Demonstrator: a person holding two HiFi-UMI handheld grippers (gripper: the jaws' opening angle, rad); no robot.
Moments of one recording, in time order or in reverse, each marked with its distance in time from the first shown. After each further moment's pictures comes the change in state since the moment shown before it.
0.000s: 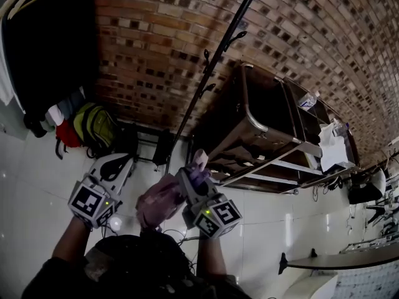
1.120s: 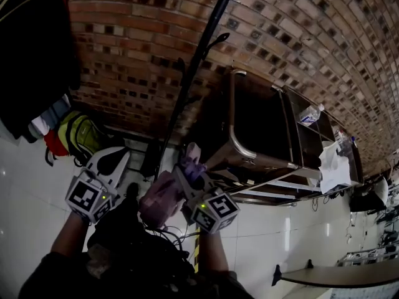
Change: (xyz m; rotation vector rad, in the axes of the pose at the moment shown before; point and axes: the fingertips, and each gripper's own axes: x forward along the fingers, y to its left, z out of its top) left arm 0.188 0.020 0.000 0.021 -0.003 0.044; right arm 0.051 -0.176 0.029 -0.014 0.077 0.063
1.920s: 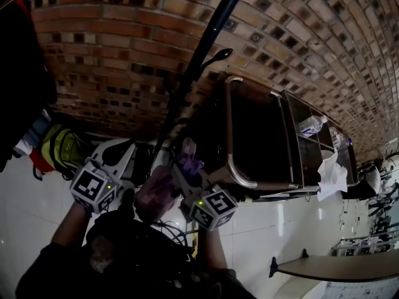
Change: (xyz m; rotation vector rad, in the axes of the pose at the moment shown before) left arm 0.161 0.087 -0.017 -0.044 0.023 -0.109; right arm 0.099 -0.115 0.018 0.016 0.051 -0.089
